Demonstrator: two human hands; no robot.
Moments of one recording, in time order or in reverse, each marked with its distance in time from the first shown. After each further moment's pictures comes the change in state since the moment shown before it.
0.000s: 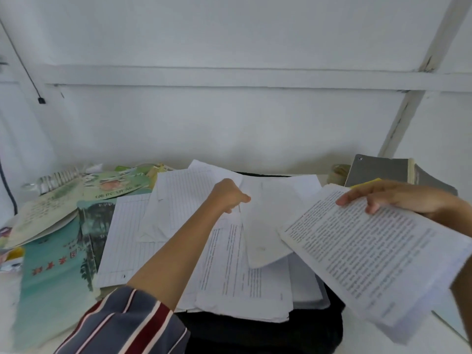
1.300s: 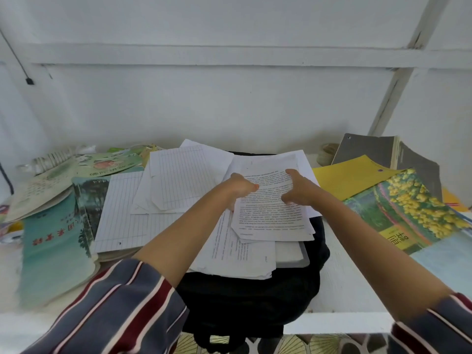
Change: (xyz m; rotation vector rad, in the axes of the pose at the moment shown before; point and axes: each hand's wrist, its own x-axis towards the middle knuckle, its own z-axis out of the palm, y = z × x) left_hand -0.028 0.010 0.047 -0.368 -0.212 -0.164; right_hand 0.105 0.016 0.088 -0.442 0.569 0.045
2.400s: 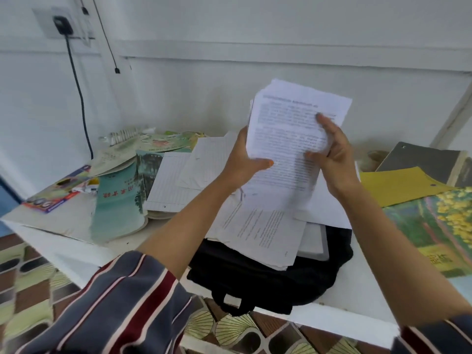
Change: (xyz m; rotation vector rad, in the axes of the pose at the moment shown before) left_hand -0.054 -0.023 -0.038 -0.199 0.378 0.780; right_hand -0.025 -0.033 -0.010 0.856 0.224 -0.825
